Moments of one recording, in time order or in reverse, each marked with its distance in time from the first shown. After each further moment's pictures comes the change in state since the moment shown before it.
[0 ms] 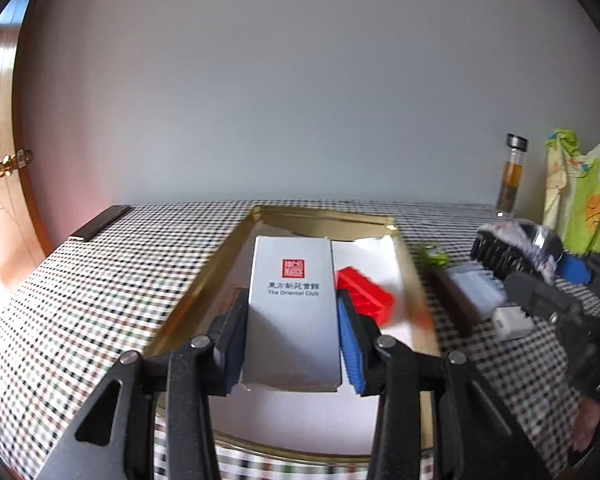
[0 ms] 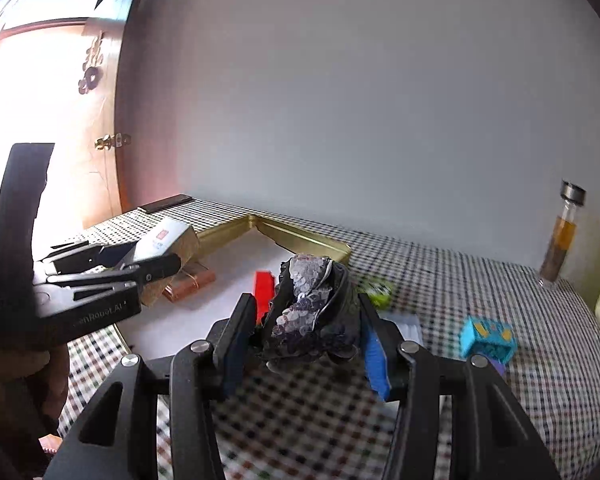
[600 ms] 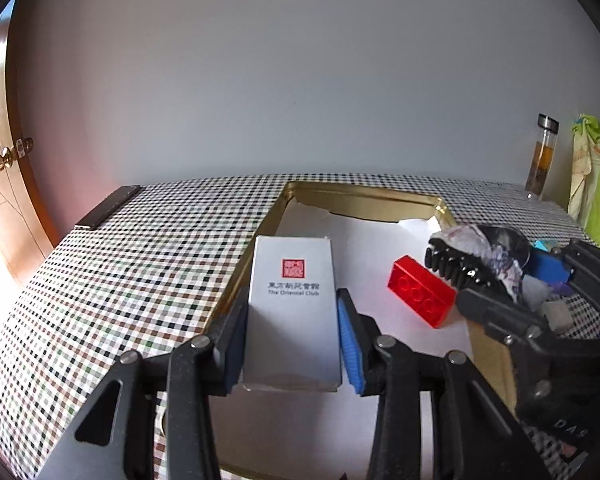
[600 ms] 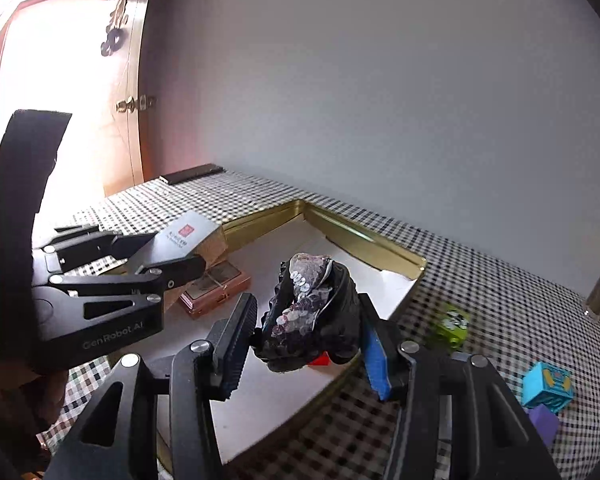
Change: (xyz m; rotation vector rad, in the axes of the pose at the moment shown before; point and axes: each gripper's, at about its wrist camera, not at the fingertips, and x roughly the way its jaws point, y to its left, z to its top) left arm 0.041 0.022 0.013 0.022 0.117 0.046; right arm 0.082 0.040 0.020 -0.082 0.120 0.094
